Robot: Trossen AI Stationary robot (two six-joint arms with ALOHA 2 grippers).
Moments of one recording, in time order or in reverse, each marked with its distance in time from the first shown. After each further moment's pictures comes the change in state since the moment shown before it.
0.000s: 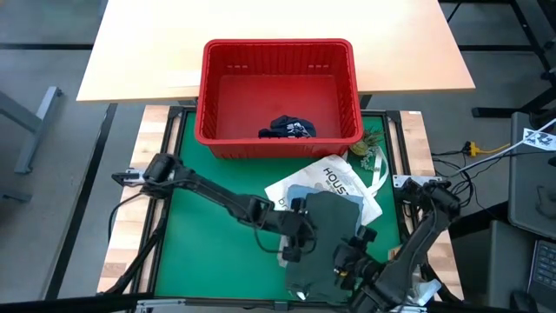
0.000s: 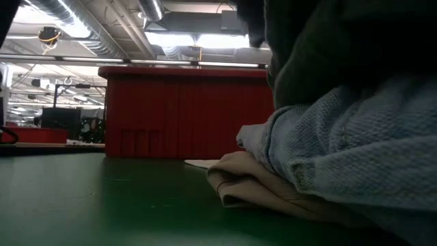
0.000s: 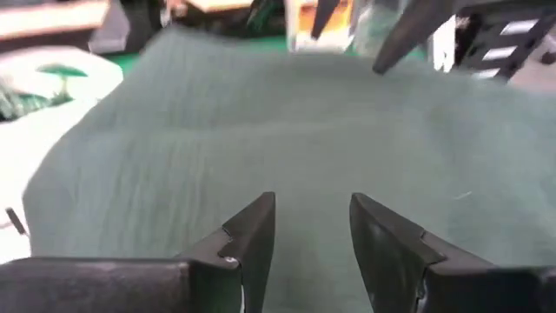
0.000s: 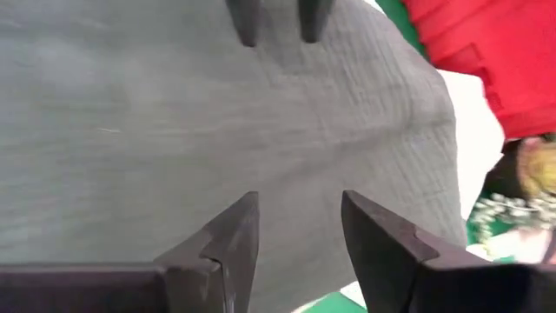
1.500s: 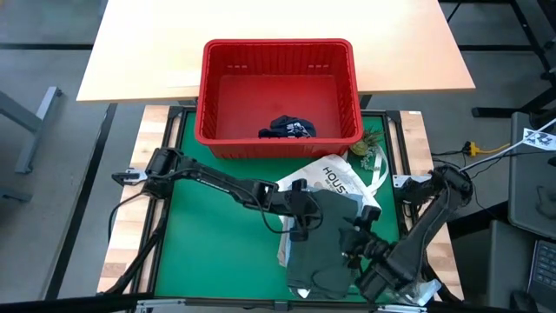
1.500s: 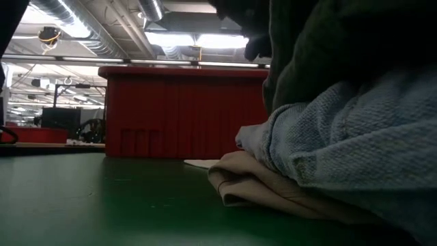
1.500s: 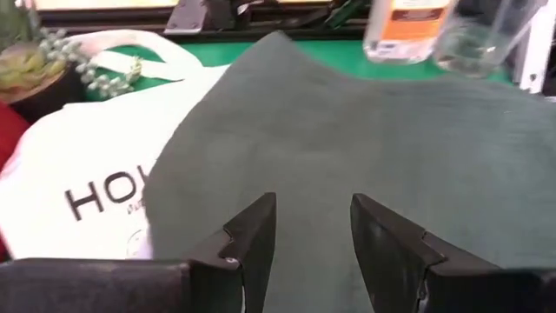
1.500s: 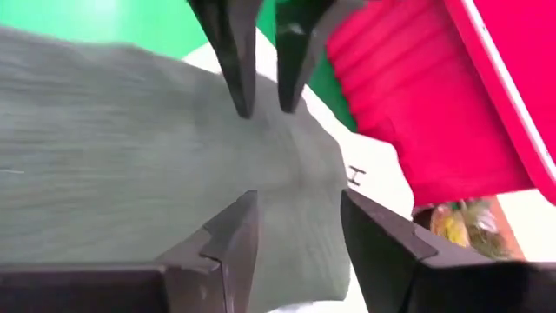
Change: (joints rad) left arm 0.118 -0.011 0.018 -0.050 0.000 -0.037; right arm -0.041 -0.189 -0.161 0.000 0.196 -0.153
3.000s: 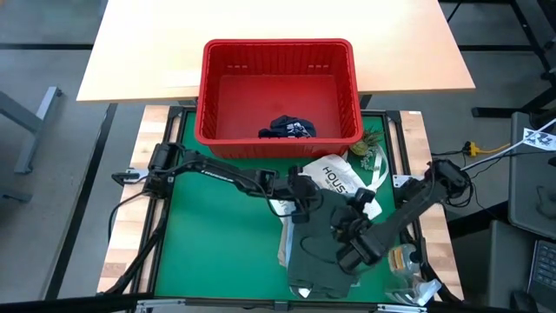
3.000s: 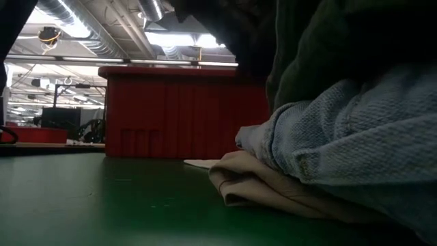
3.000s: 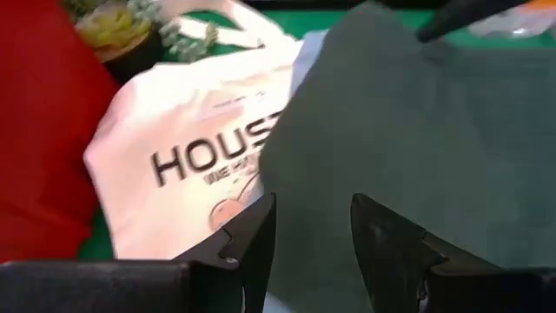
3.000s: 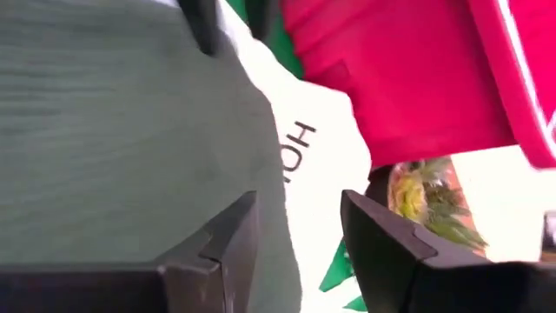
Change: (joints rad) left arm 0.096 0.000 -0.056 0.005 -0.040 0.023; right arm -0.173 -0.026 -0.228 0.042 -0.032 -0.015
